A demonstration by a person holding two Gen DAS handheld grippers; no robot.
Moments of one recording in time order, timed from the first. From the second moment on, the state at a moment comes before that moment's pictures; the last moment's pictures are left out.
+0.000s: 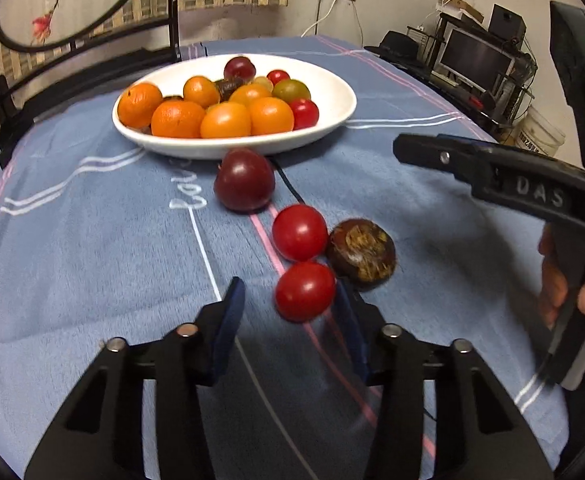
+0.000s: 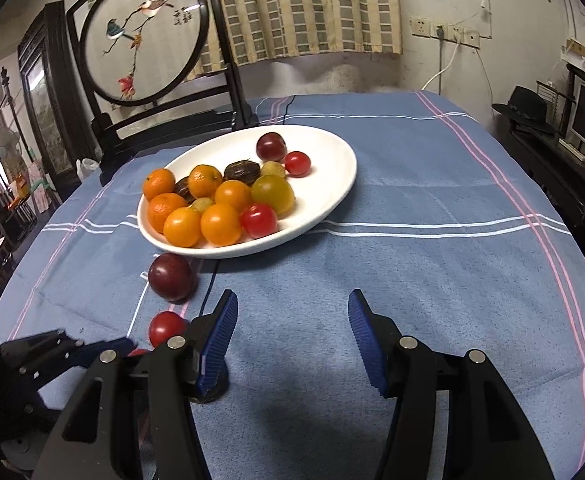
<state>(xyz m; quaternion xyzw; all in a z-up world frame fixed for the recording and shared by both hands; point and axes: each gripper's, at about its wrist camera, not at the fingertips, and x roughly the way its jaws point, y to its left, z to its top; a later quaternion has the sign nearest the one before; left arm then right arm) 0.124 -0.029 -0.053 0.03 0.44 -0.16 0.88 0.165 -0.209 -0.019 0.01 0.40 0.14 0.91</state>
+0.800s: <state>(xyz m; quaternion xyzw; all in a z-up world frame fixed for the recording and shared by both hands) 0.132 0.014 -0.037 -0.03 0.43 -0.11 0.90 0.134 -0.134 -0.051 -0.14 0.44 0.22 0.86</state>
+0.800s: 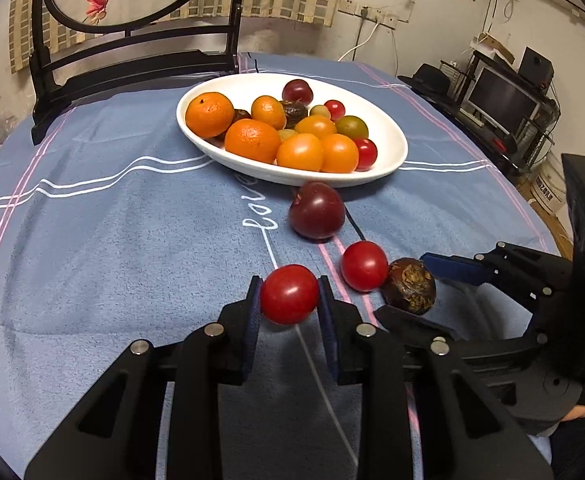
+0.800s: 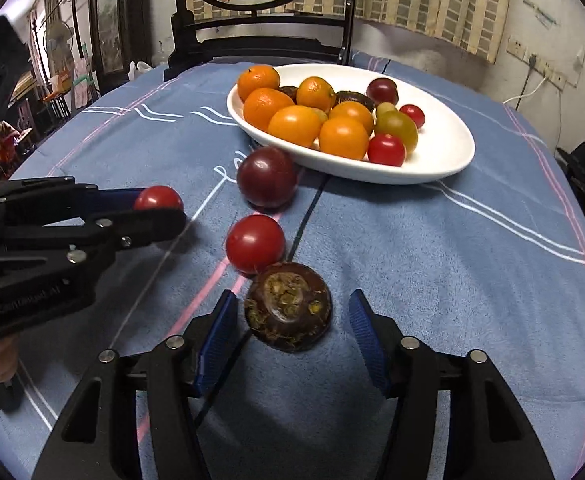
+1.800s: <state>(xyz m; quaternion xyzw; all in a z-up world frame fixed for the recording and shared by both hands) 0.232 0.002 0.028 -0.03 0.40 -0.09 0.91 0.241 -0.168 0.020 0.03 0.38 0.20 0.90</state>
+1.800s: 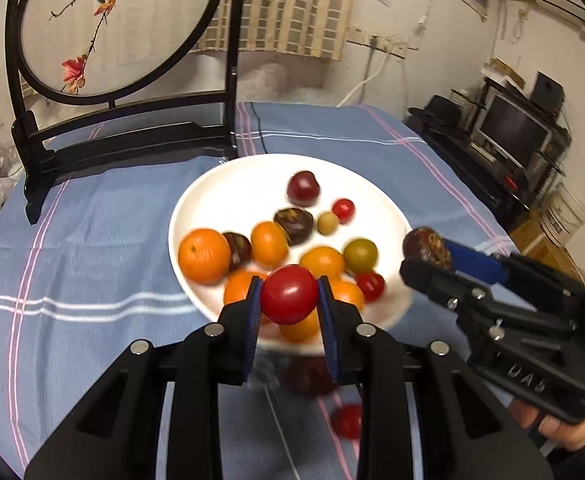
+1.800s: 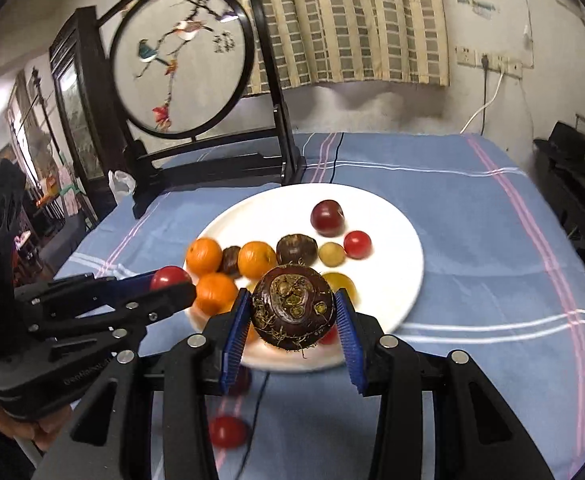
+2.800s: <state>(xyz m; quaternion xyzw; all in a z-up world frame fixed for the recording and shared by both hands) 0.181 0.024 0.004 -0.05 0.37 0.00 0.93 0.198 -0.199 -0.008 0.06 0.40 0.19 0.89</state>
